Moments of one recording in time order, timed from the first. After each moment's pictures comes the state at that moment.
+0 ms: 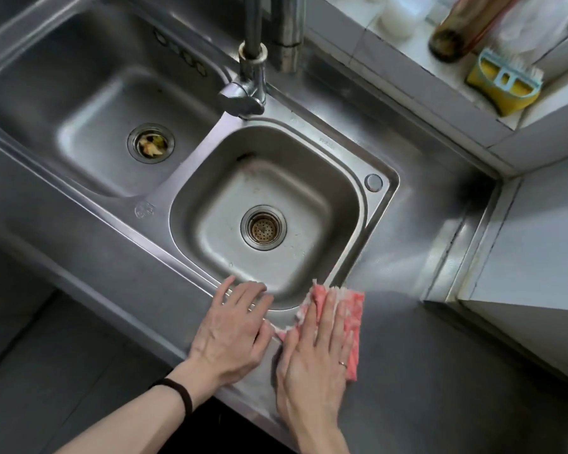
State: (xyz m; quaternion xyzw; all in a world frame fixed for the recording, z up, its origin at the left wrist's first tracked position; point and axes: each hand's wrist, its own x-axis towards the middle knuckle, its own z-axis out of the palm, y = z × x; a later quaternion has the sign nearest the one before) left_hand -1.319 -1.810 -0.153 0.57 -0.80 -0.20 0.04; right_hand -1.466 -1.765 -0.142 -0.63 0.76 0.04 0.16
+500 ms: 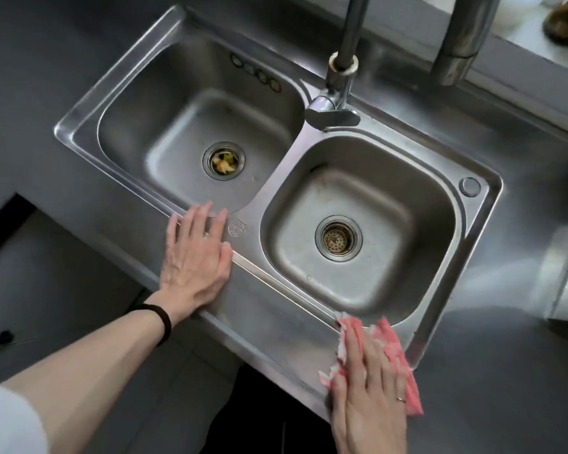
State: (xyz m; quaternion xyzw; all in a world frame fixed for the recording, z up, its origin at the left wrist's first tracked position) left_hand -1.118 -1.900 -0.148 0.72 -0.69 -0.11 -0.04; right_hand -1.412 -1.741 -0.152 -0.73 0.67 -0.08 0.15
